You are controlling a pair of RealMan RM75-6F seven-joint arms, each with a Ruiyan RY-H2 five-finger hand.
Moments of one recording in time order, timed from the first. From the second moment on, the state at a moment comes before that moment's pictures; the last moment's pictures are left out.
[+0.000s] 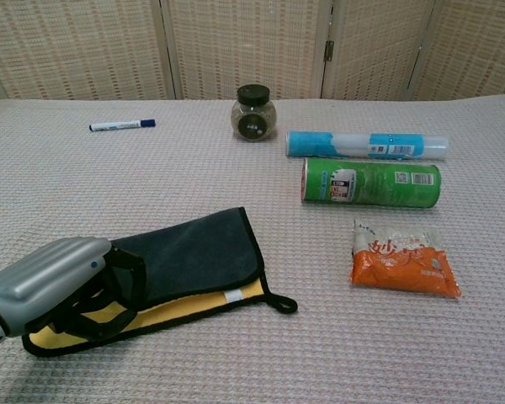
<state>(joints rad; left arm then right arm) -0.36 -1.74 0.06 -1.46 1.45 1.24 0.28 -0.03 -1.12 -0.03 -1.56 -1.70 1.63 -0.02</state>
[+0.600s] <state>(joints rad) -0.35 -1.73 0.07 -1.46 1.47 1.22 0.27 -0.03 -1.13 -0.03 -1.57 -1.70 1.63 -0.03</state>
